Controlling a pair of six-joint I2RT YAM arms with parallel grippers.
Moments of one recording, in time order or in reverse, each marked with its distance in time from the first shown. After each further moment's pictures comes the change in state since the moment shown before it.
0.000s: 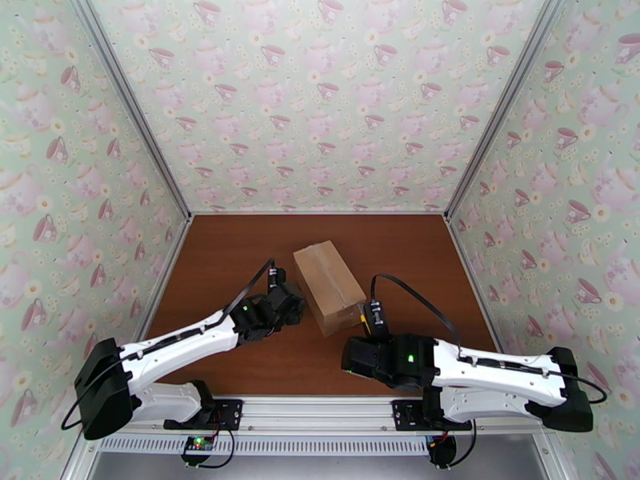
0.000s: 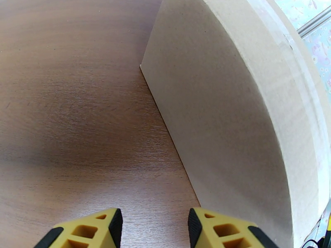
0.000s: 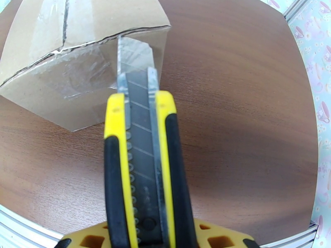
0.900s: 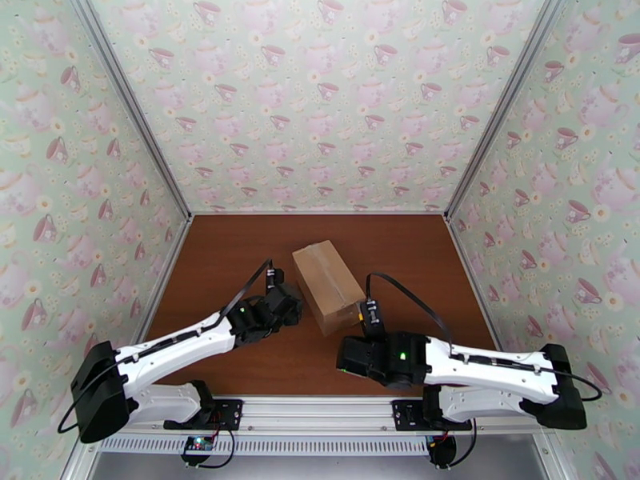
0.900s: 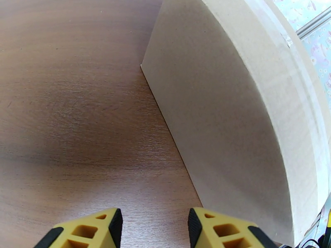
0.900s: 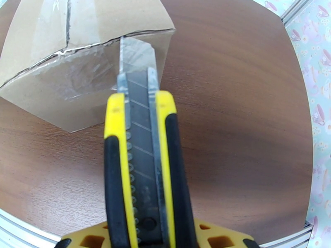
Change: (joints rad) left arm 0.002 -0.026 -0.018 0.003 0.000 0.000; right arm 0.000 0.065 0.044 -0.024 0.018 -0.004
